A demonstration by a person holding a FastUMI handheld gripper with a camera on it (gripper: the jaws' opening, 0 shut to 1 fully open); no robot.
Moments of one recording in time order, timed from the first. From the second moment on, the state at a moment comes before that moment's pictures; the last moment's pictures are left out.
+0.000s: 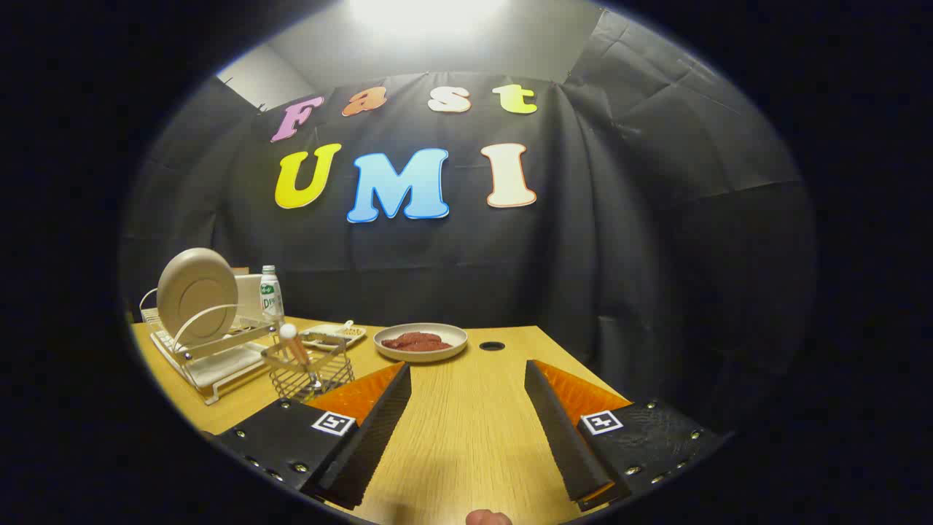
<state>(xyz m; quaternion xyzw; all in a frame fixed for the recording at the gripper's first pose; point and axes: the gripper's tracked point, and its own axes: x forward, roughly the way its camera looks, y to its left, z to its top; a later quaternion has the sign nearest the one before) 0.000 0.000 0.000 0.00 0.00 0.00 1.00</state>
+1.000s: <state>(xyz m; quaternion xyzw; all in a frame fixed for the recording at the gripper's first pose) -0.048 0.126 0.207 0.00 -0.01 -0.01 1.00</state>
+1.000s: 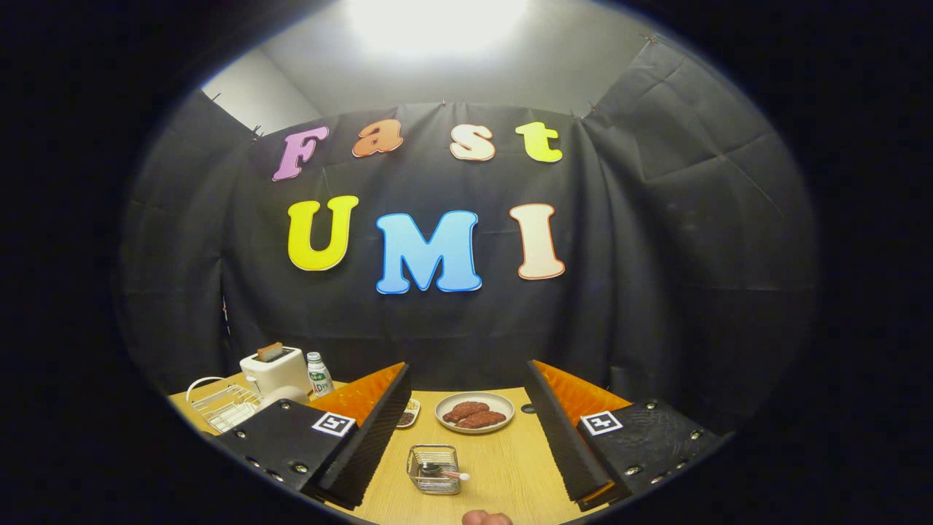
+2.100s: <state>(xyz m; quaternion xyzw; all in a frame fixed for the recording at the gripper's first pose) 0.004 0.314 0.167 0.07 0.26 0.13 0.96</state>
